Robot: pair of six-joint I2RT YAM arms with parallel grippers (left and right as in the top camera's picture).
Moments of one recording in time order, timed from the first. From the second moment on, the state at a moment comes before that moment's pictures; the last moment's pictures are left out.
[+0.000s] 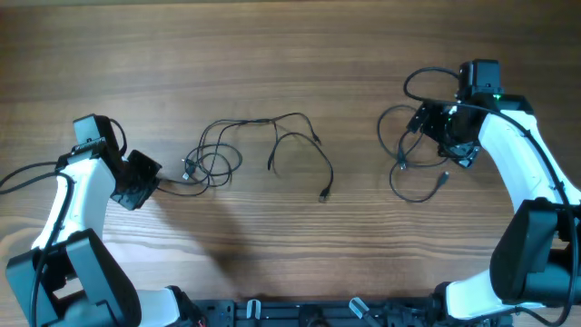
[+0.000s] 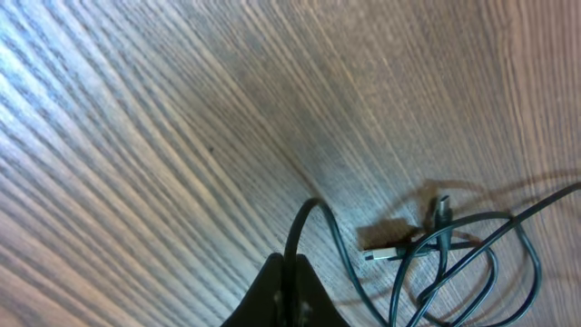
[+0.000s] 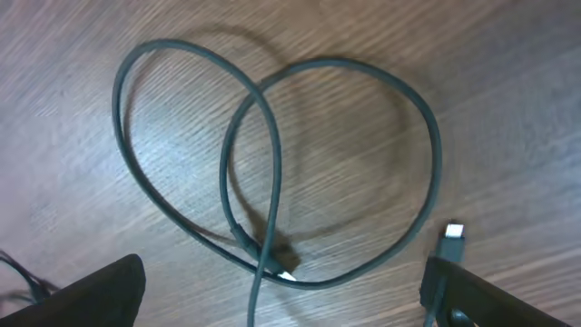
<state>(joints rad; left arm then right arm) 0.35 1.56 0.90 -0.76 0.13 -0.64 -0.08 1.69 1.17 -0.82 -0.10 0.57</state>
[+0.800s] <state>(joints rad) 0.35 1.56 0.90 -0.75 0.13 -0.64 0.10 1.81 1.17 -0.86 0.05 1.03</state>
